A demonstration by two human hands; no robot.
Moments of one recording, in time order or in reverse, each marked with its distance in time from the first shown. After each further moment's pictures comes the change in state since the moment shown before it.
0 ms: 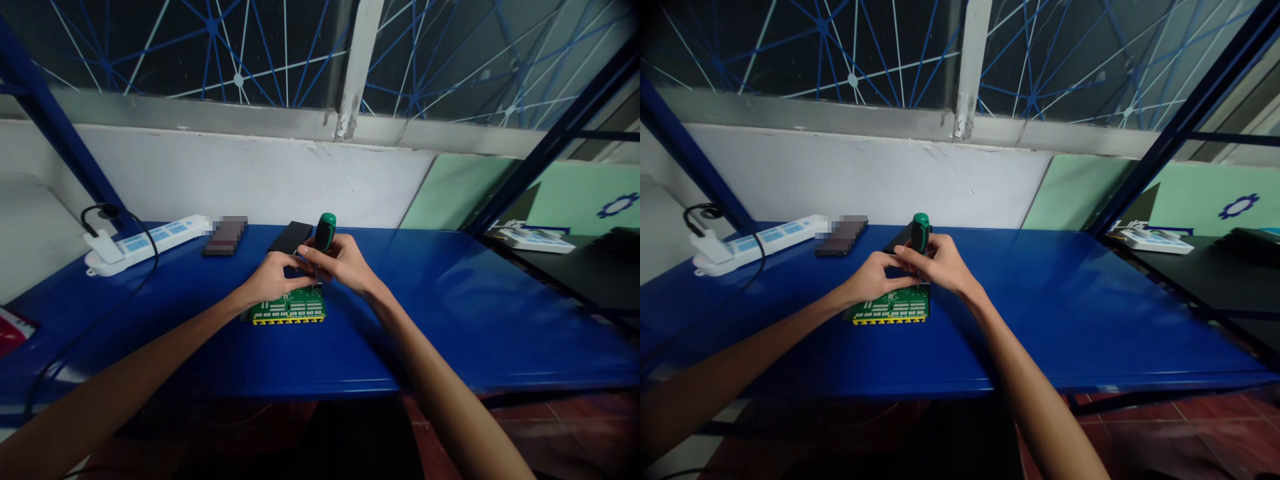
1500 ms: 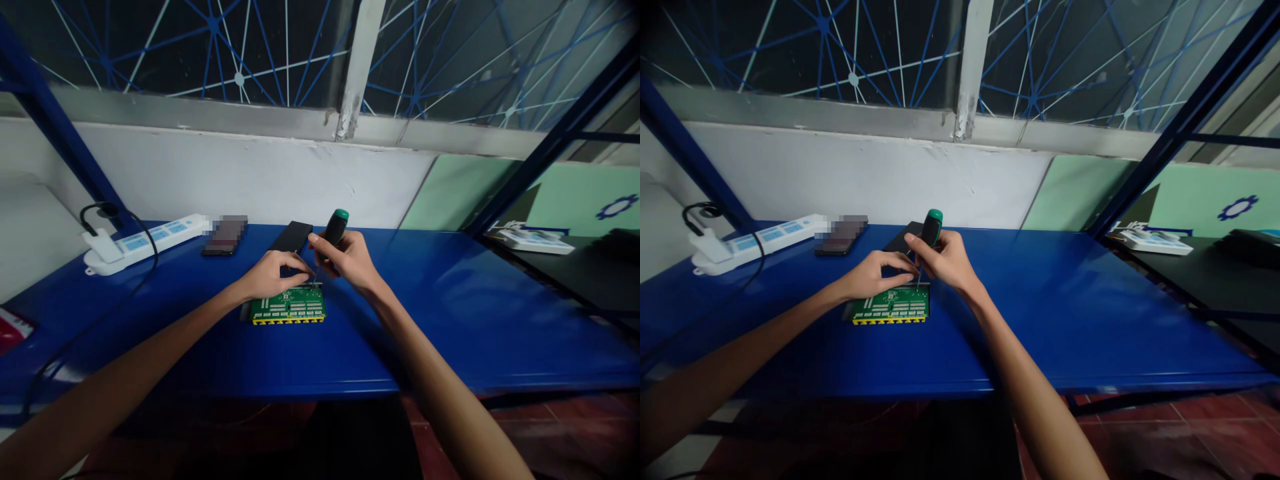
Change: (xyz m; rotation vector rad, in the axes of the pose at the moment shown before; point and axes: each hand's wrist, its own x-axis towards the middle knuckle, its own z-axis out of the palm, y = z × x) left_hand 0.001 -0.007 -0.014 0.153 -0.099 0.079; right_hand 0.003 0.005 -0.003 0.036 0.152 -0.030
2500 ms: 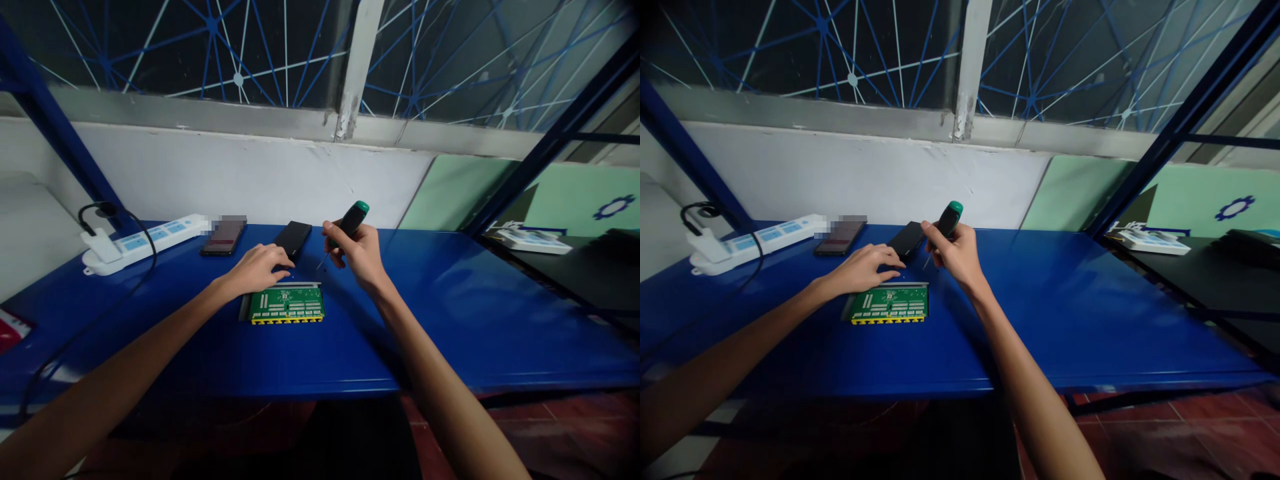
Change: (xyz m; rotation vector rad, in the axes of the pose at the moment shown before) left_hand -0.002 -0.019 -0.018 0.538 -0.101 -0.104; right_hand 0.004 -0.002 -0.009 0.041 0.199 -0.031
